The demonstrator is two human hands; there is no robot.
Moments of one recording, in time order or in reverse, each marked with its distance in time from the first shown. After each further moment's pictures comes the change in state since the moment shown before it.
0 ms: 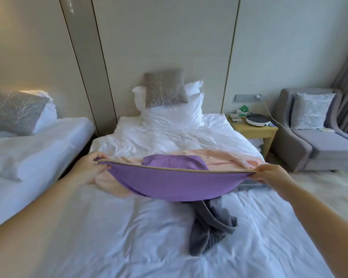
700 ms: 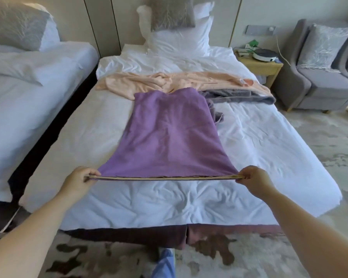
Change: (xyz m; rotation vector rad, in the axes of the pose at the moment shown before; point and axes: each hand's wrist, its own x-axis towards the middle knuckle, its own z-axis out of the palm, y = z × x) left_hand -0.426 -0.281 0.025 0.289 -0.095 -0.014; right_hand -0.370 0.263 0.055 -0.457 -0.160 -0.063
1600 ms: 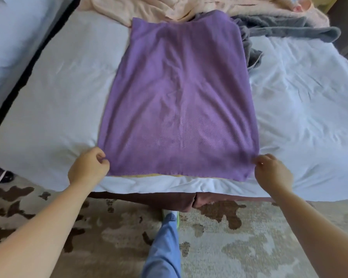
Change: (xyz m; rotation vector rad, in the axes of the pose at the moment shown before) left_hand -0.001 -0.072 0.150 0.261 0.001 -0.371; right_hand 0.040 0.103 0.153 -0.373 0.120 0.044
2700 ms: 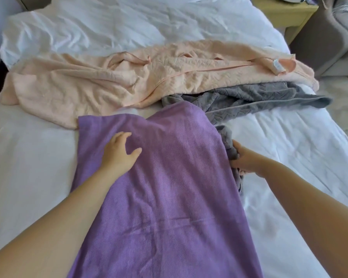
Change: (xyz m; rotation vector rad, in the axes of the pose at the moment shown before) left_hand 0.399 0.373 -0.007 -0.093 -0.146 0.414; right_hand 0.463 -0.131 -0.100 0.463 -0.677 0.186
